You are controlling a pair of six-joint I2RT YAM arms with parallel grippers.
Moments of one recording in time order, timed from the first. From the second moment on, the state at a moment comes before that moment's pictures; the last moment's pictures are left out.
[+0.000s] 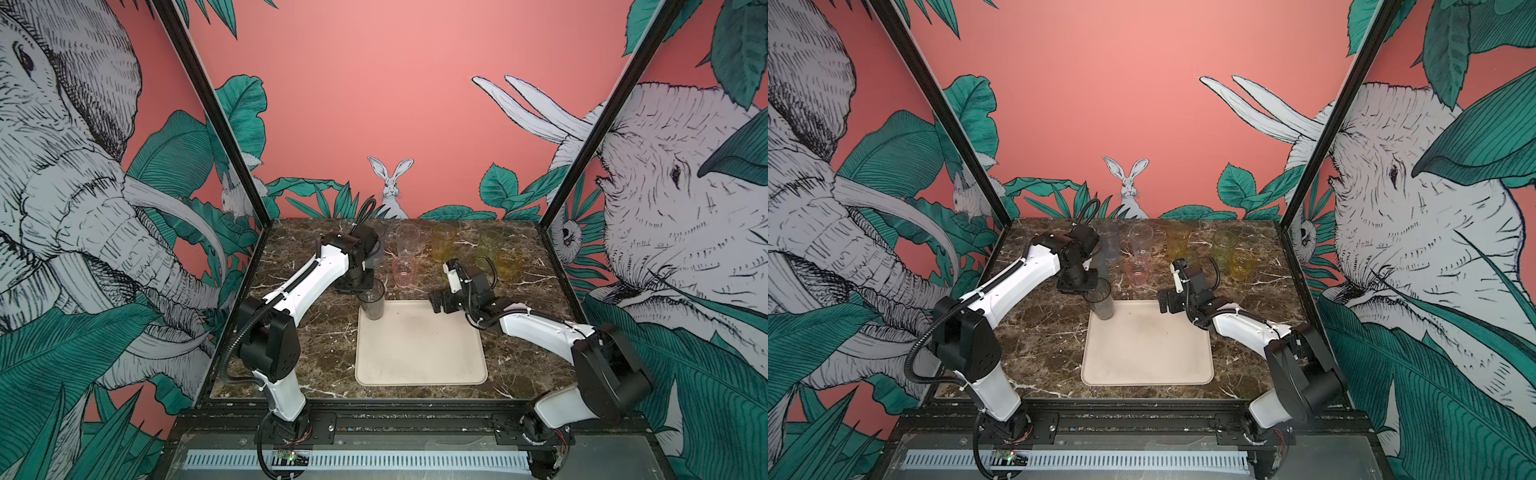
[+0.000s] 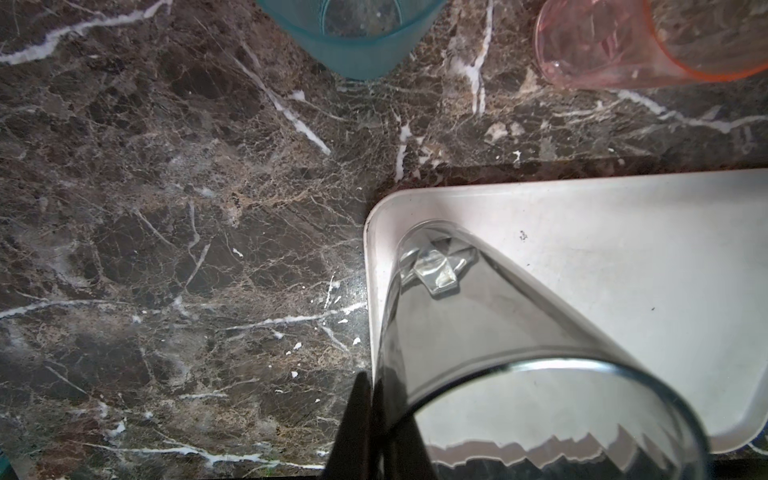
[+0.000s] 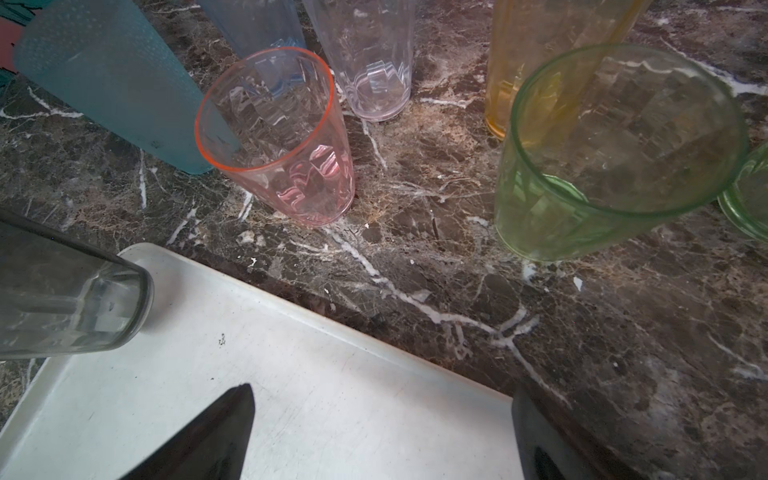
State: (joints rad) left arm -0.51 1.75 1.59 -1.24 -0.05 -0.43; right arm 0.55 1.49 0.80 -0.02 -0.03 0.21
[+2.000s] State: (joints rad) left arm -0.54 1.83 1.82 -1.32 -0.18 -0.41; right arm 0.55 1.48 0.82 -0.03 -0.03 0.21
